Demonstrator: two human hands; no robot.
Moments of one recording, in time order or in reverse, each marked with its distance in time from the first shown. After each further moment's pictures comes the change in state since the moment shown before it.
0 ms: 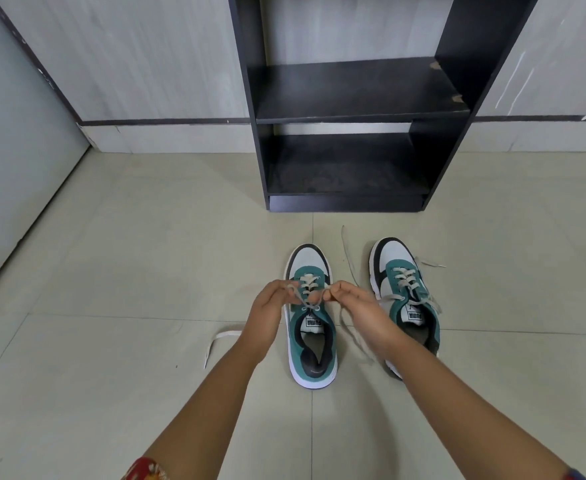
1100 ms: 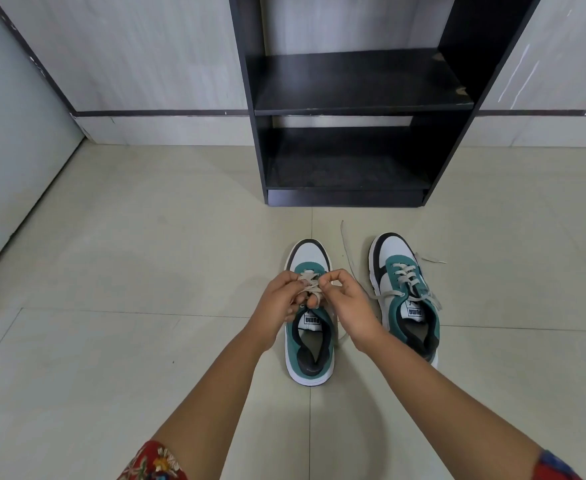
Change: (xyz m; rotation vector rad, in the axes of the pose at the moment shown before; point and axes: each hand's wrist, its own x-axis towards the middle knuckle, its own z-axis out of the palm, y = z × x) left_hand 0.013 0.007 0.009 -0.089 -0.142 -0.147; right_hand 0.014 0.010 0.018 0.011 0.170 -0.066
